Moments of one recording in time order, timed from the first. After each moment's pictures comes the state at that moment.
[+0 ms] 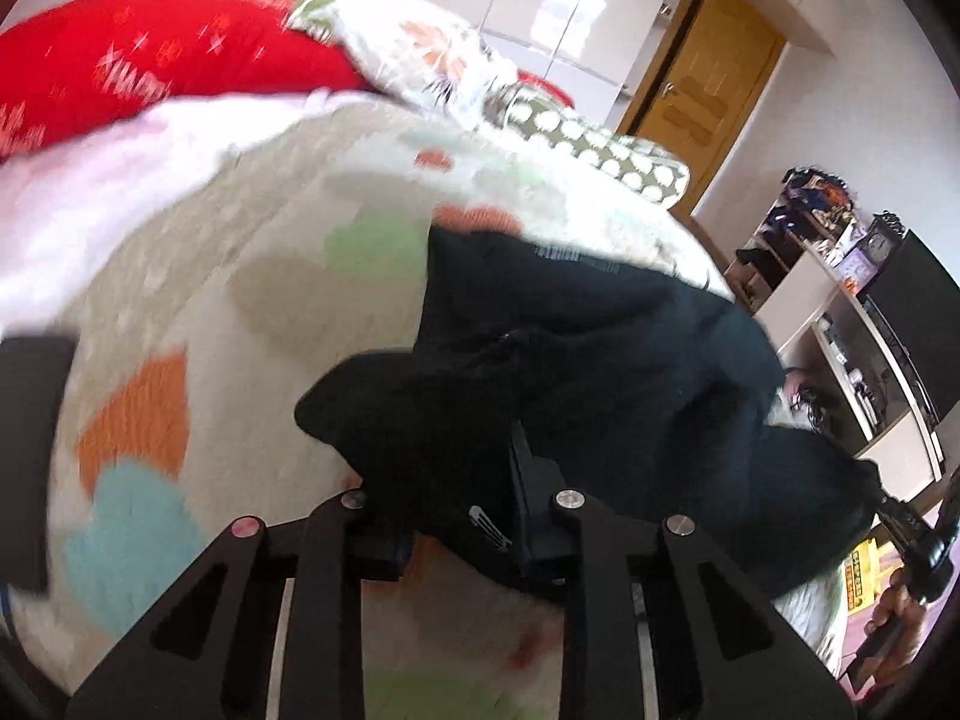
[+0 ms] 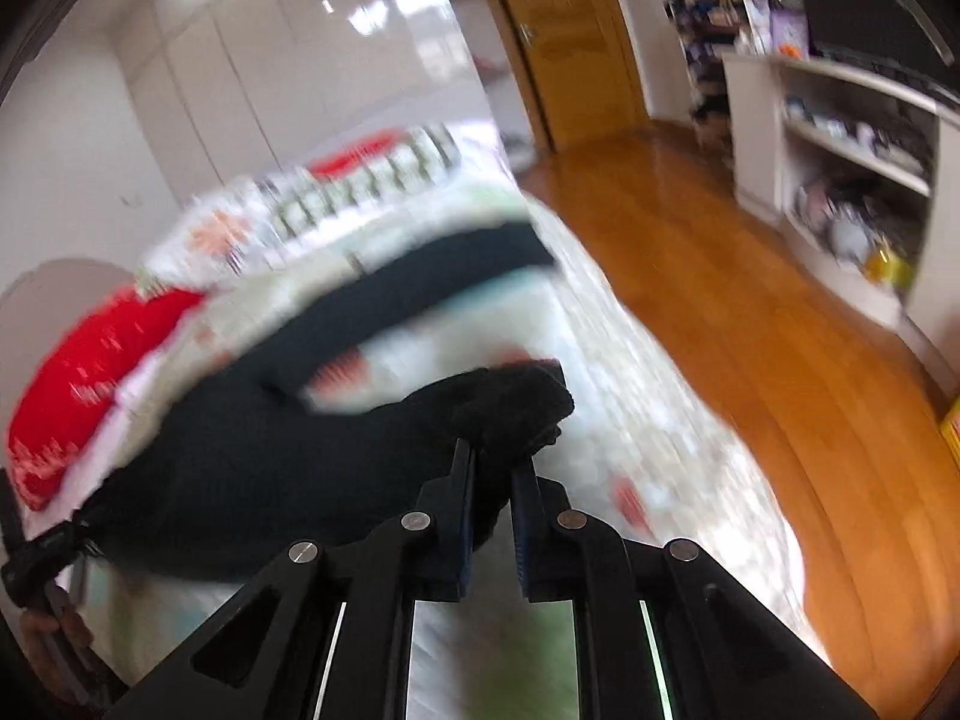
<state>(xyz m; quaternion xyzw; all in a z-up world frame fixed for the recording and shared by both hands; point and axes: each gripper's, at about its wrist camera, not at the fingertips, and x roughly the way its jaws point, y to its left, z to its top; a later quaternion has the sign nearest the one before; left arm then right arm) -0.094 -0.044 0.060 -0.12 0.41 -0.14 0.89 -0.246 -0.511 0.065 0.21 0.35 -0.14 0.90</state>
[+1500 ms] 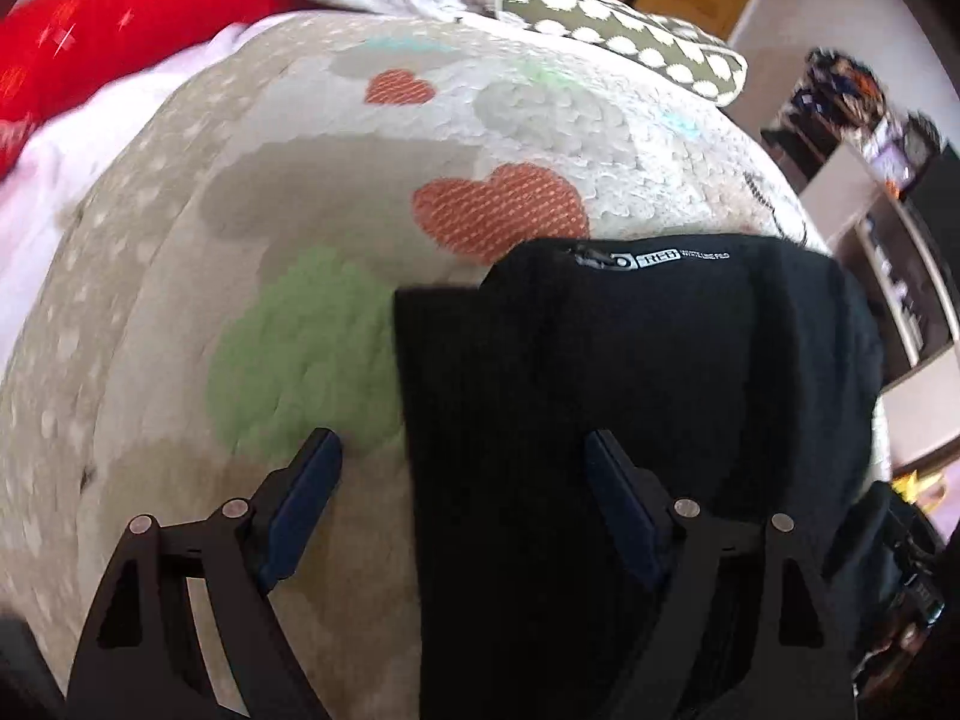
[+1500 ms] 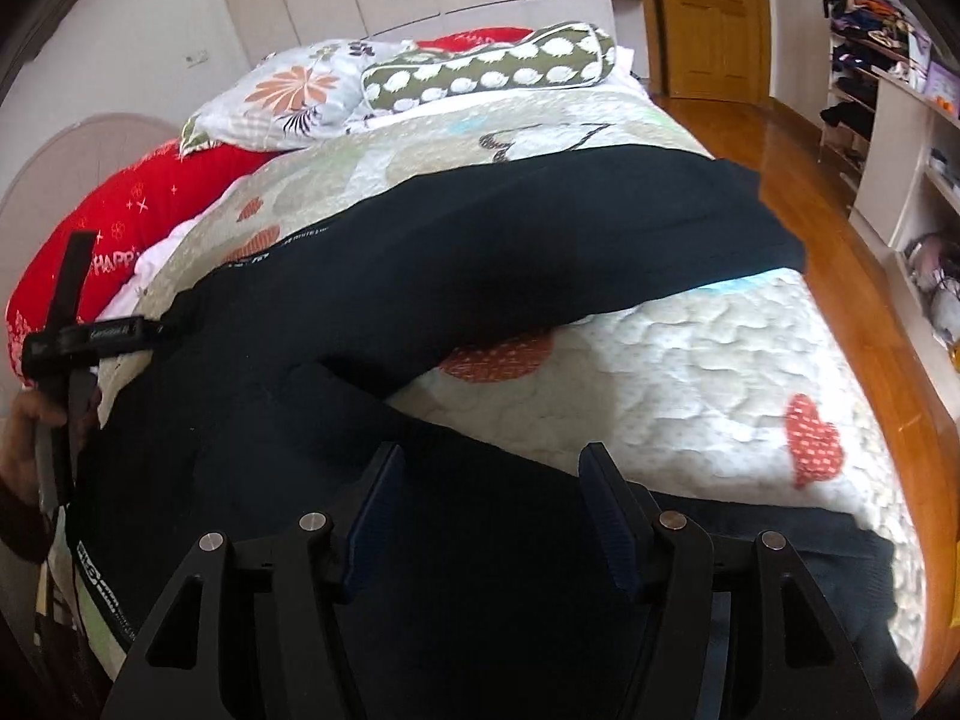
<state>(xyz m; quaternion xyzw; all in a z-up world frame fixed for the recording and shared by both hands) 0.095 -0.098 0.023 0.00 0.52 -0.16 0.84 -0.087 -0.424 0.038 0.11 0.43 -0.02 0.89</state>
